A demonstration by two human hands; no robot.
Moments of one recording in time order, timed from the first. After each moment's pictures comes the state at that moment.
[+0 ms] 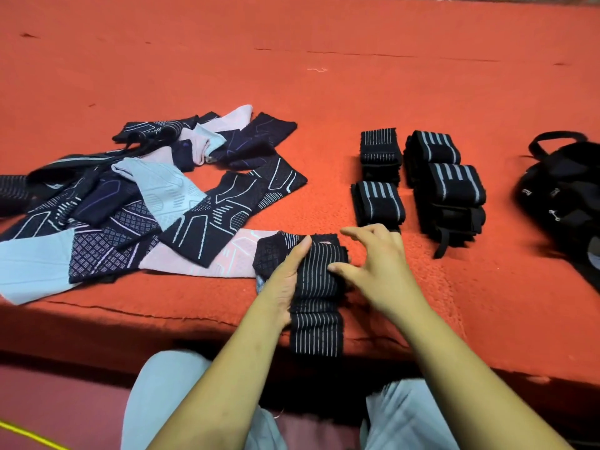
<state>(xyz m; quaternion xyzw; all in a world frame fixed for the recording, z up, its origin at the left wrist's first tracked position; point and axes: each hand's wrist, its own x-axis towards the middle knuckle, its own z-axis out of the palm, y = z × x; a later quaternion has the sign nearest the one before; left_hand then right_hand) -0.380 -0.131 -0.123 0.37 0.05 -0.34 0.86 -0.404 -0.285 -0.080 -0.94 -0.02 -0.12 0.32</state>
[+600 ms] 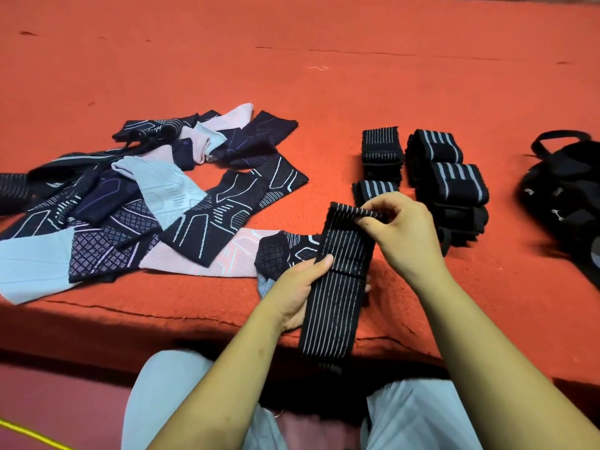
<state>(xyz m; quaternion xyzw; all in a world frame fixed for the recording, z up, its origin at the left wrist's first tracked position) -0.388 -0.132 -0.127 0.47 -0.01 -0.33 0.82 -0.379 -0.303 -0.041 -0.88 0.00 -0.20 0.43</state>
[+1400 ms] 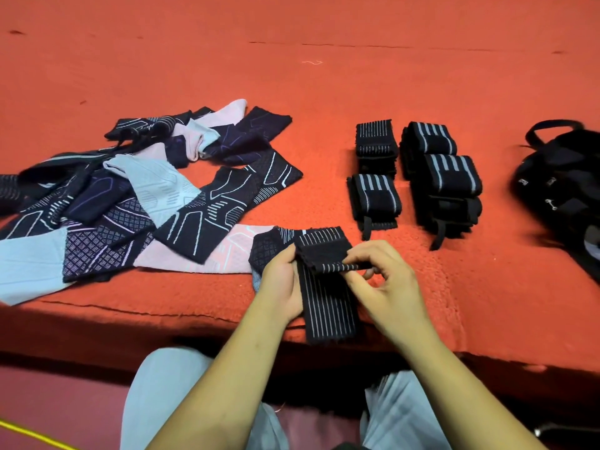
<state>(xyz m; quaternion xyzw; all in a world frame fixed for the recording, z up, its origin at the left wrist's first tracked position) -0.378 -0.141 -0.121 0.38 0.15 -0.26 0.87 -0.443 -0.289 -0.094 -0.84 -0.10 -0.21 0.49</state>
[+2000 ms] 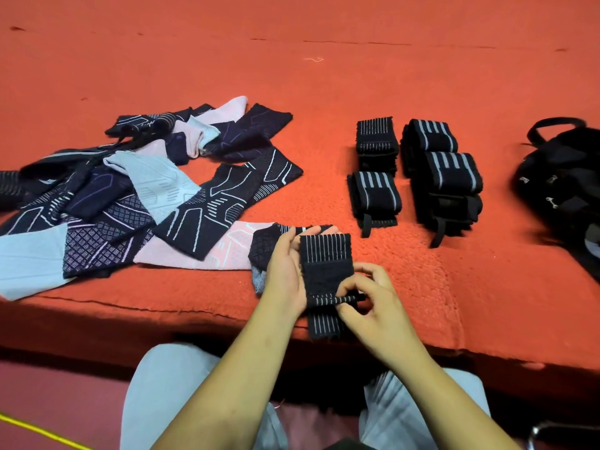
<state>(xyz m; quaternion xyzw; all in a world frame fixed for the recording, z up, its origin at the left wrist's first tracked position) -0.377 -0.152 -0.115 0.35 0.16 -0.19 0.91 -0.465 -0.287 -0.125 -0.86 -0.03 -0.07 0.50</state>
